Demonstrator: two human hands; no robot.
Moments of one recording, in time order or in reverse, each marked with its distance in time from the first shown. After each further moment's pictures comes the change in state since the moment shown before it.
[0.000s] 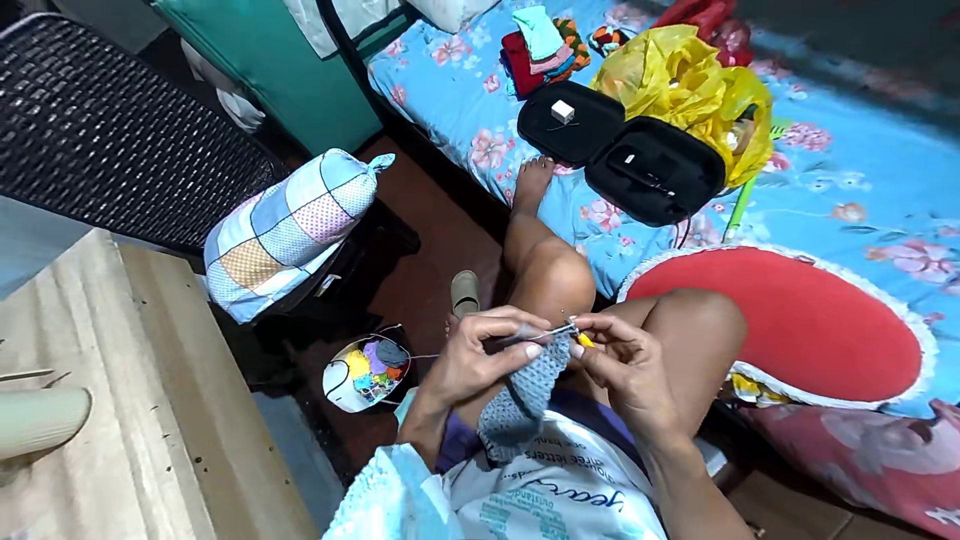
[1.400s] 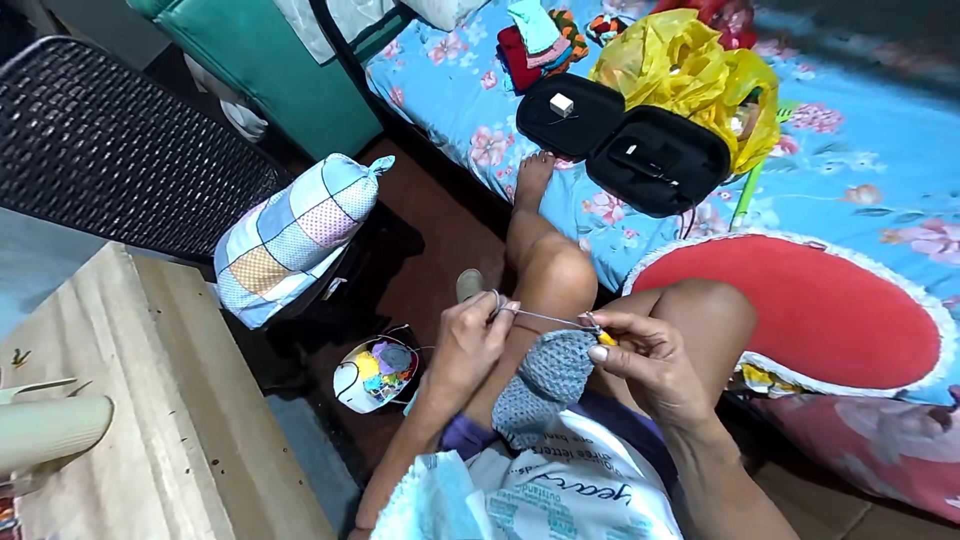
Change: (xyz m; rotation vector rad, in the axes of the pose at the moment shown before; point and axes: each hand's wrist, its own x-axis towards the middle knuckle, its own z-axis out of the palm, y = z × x) left_hand 0.004 0.002 0.005 0.742 0.277 -0.169; right_hand 0.005 -0.012 -0.019 0.118 -0.182 -0.013
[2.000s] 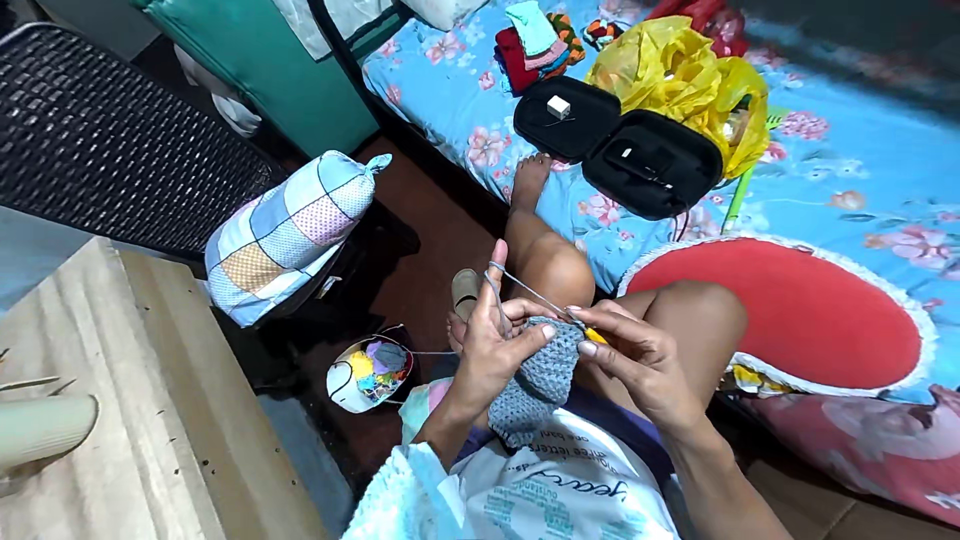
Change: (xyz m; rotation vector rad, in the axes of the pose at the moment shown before) left_hand 0.000 0.034 0.014 -1.102 -0.128 -0.216; right_hand 0.000 0.001 0.003 -0.293 0.012 -0.050
